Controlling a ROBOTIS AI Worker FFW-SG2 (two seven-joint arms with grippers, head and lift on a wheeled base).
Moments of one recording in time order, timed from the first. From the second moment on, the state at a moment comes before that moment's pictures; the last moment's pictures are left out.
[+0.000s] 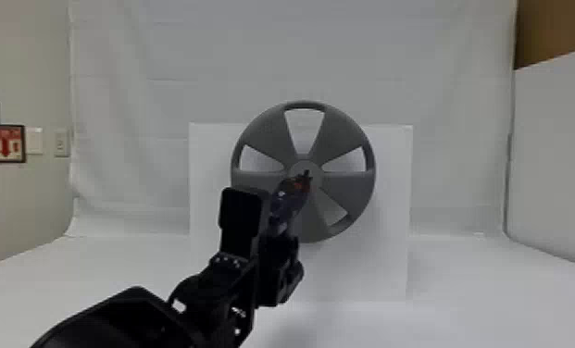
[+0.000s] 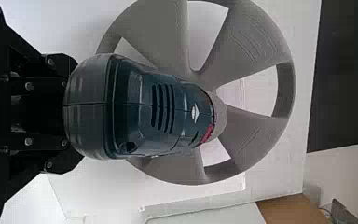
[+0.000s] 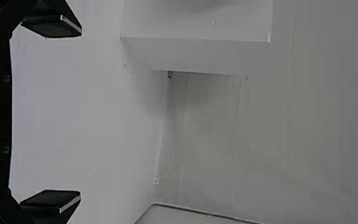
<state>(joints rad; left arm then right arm) -0.65 0.16 -0.44 -1.96 0.33 0.77 0.18 -0.37 -0.45 -0.73 -2.23 0.16 1.21 1.07</state>
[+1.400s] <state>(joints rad) -0.46 0.15 -0.22 -1.93 0.29 0.65 0.20 -0.38 -0.43 -0.73 -2.23 0.17 1.21 1.07</state>
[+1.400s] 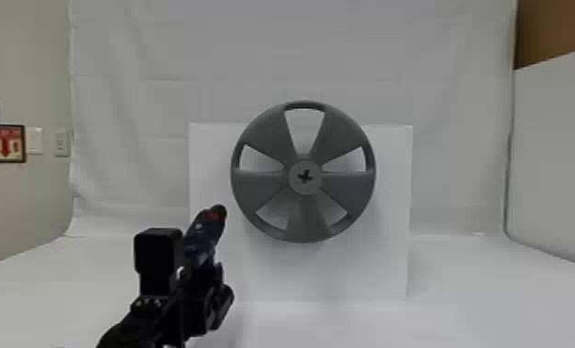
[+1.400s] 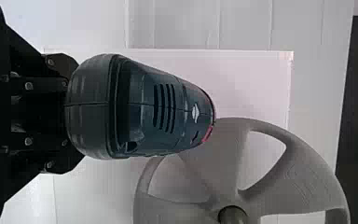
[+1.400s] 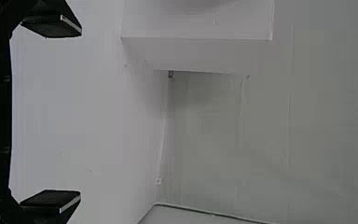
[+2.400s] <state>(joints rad) -0.46 0.13 -0.21 -1.81 0.29 0.64 0.23 -0.37 -0.43 -0.72 -2.23 0.18 1.21 1.07</state>
